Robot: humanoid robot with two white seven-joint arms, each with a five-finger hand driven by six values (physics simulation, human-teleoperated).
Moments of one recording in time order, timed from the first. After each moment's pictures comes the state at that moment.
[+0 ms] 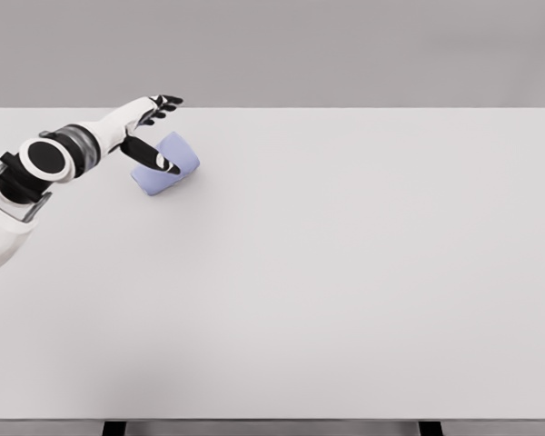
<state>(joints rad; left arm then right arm) -0.75 0.60 -0.71 -1.54 0.16 0.61 -0.25 0.11 0.00 -0.15 0.08 -0.17 -0.31 -0.02</state>
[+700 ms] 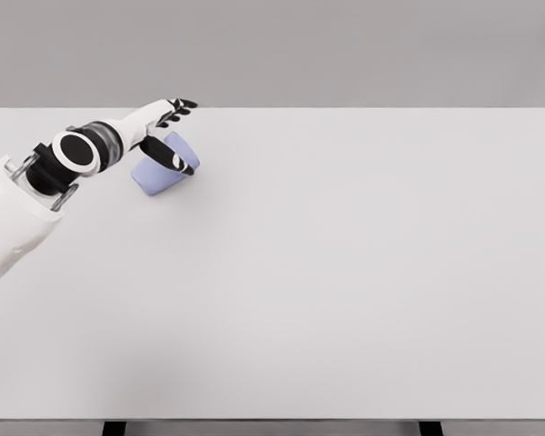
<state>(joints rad) -0.82 0.54 -0.79 -1.43 0.14 0.61 -0.25 0.11 0.00 -0.15 0.08 -0.17 -0.31 -0.02</state>
